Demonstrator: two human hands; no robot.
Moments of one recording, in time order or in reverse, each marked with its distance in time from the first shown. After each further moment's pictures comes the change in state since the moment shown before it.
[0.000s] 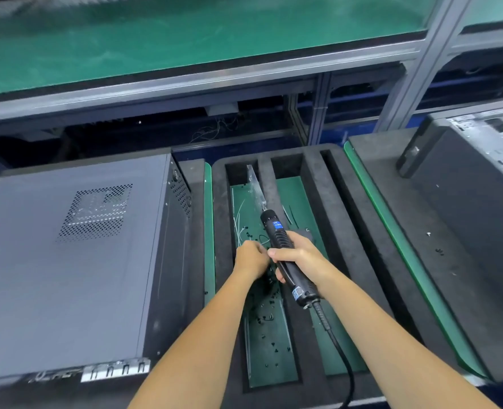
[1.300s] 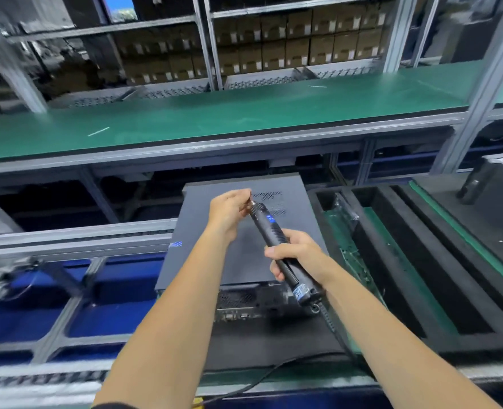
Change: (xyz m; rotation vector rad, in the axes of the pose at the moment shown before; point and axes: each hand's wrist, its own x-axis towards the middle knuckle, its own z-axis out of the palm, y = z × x) left_hand -0.160 -0.114 -0.332 -1.027 0.224 0.370; right_hand -0.105 -0.034 0.325 -0.045 -0.232 -0.315
